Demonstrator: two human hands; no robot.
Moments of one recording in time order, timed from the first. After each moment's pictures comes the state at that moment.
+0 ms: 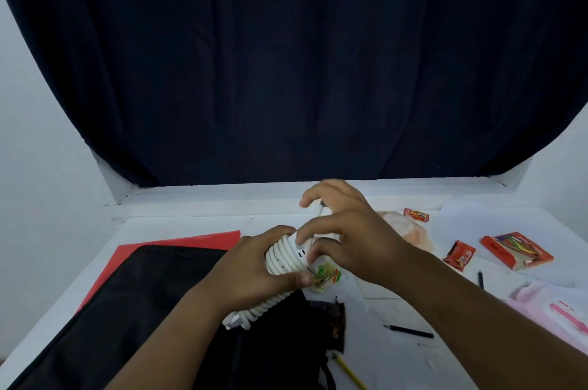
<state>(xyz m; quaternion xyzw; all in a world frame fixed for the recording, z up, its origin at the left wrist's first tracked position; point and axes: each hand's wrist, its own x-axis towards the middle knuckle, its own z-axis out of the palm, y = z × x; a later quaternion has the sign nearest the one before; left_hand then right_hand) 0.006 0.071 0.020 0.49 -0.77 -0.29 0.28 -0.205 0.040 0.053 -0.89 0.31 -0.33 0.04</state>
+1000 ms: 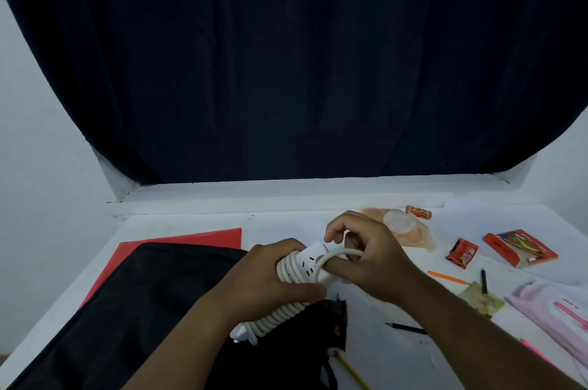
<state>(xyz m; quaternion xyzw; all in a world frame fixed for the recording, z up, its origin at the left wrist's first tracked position) -0.009 0.079 0.015 0.51 -0.74 -0.36 0.26 -0.221 0.054 0.016 -0.75 0.38 -0.42 0.34</state>
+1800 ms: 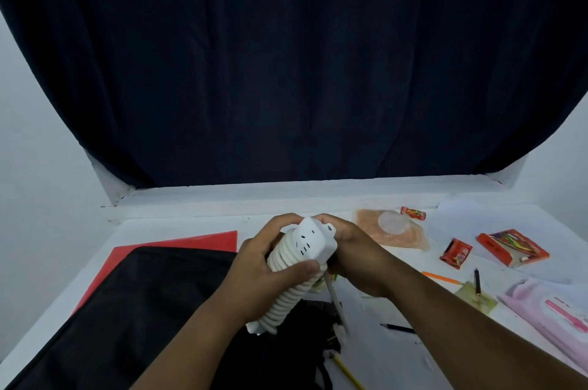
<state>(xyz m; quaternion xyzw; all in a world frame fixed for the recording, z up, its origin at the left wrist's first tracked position) -0.021 0.084 0.017 0.43 -0.69 -0.37 0.45 -0.206 0.033 0.015 -0.60 0.38 -0.34 0.62</state>
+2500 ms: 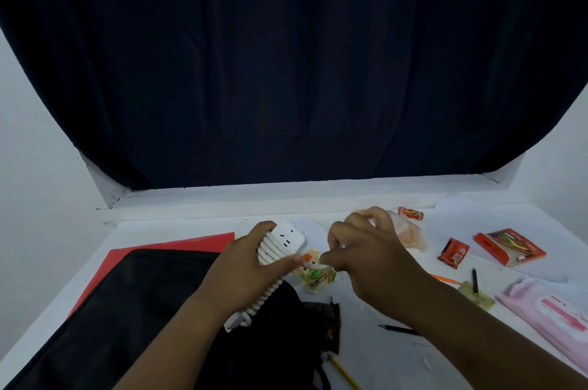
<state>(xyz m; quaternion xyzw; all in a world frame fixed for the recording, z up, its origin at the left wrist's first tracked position) 0.001 0.063 0.004 0.57 -0.71 -0.26 0.33 -0.240 0.051 0.011 -0.89 0.37 -0.23 -0.13</state>
